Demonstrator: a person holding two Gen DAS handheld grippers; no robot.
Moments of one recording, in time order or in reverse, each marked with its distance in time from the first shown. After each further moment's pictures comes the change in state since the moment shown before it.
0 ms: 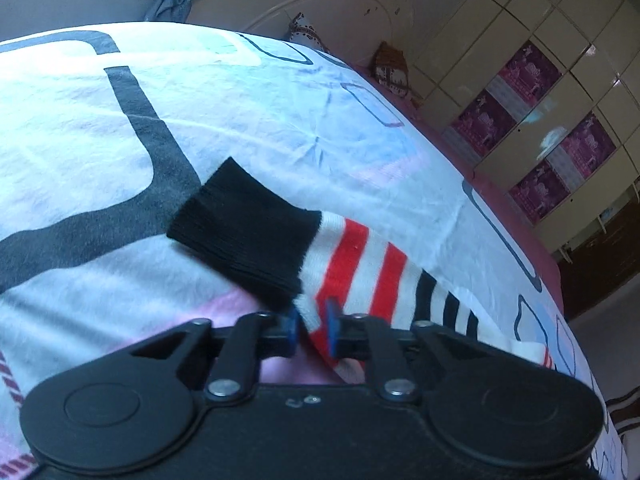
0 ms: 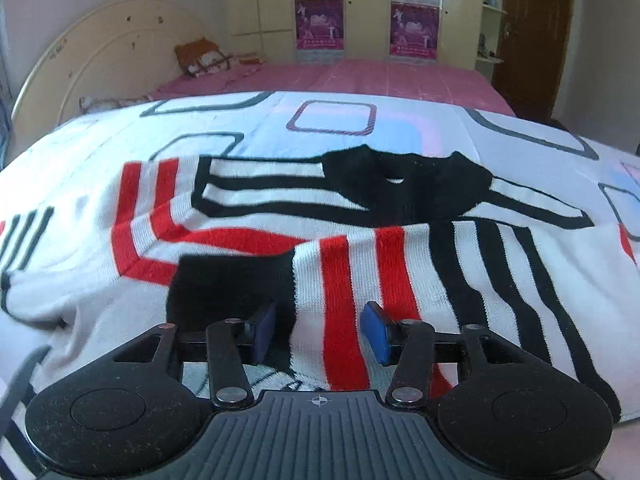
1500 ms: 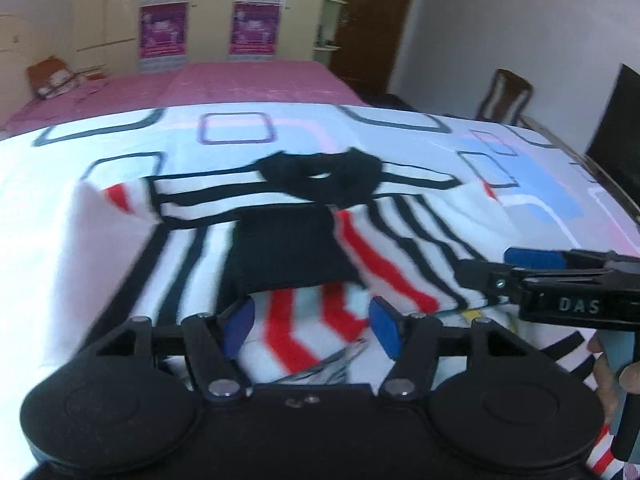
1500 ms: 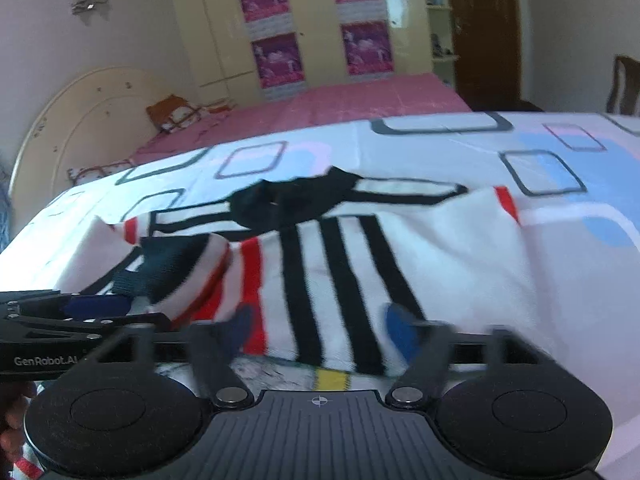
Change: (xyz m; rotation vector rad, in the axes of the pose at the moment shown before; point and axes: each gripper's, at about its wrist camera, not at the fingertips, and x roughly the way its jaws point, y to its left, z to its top) left arm -0.034 -0.295 -0.223 0.925 0.220 -0.396; right arm -0.087 -0.093 -0.020 0.085 -0.083 0.017
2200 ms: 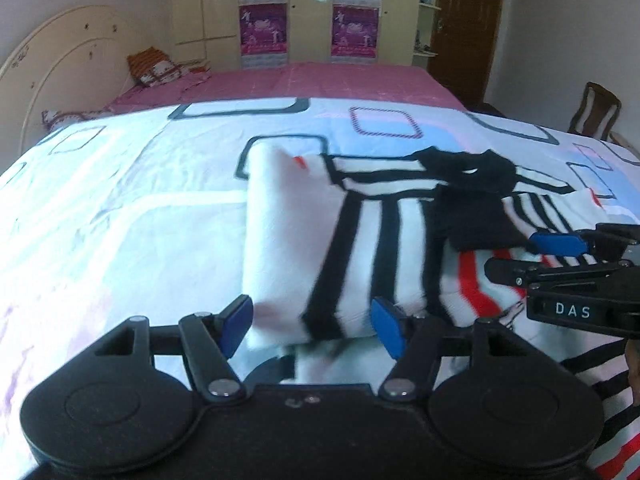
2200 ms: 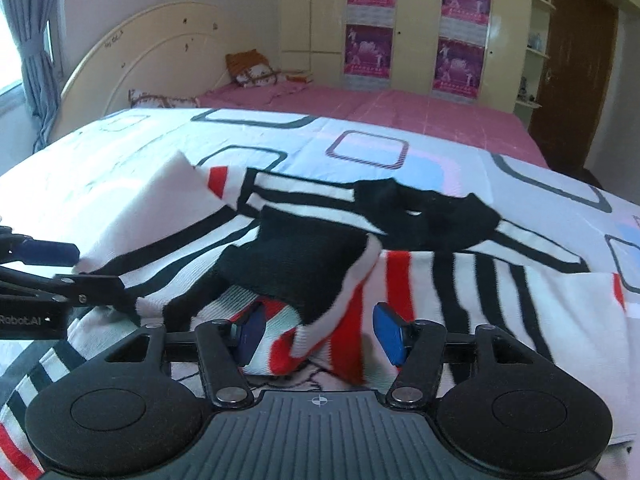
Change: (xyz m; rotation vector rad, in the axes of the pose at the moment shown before) left arm -0.041 0.078 -0.028 -0.093 0.000 0.266; right arm 0.064 0.100 -0.006 -0.302 0.064 0.057
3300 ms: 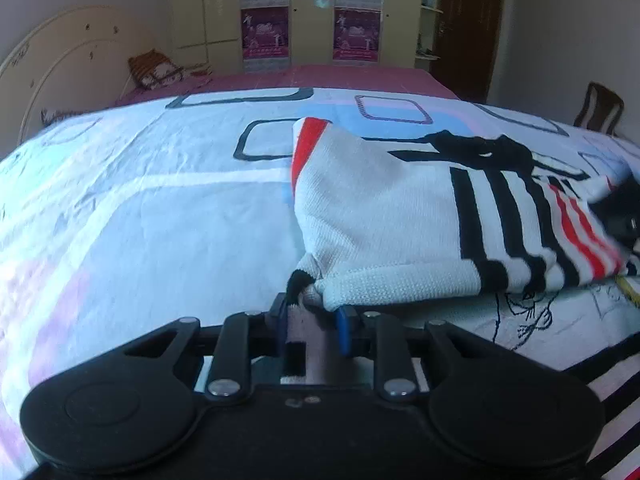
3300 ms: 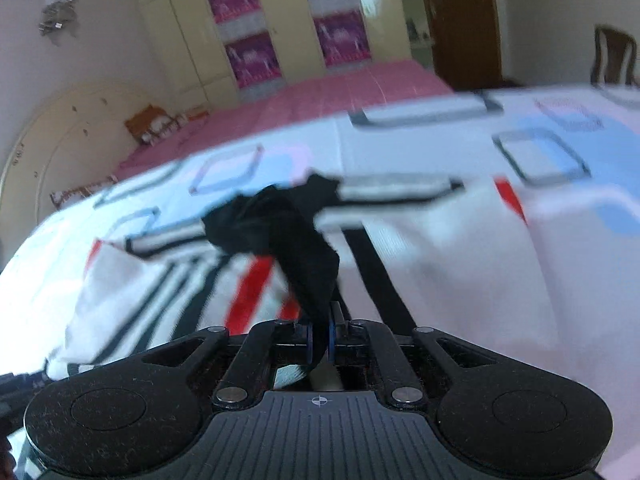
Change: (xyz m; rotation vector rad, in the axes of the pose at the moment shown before) left arm 0.026 0.005 -0.021 -0.004 -0.033 -0.002; right arm -0.036 -0.131 -0.028 0.461 -0.002 -0.112
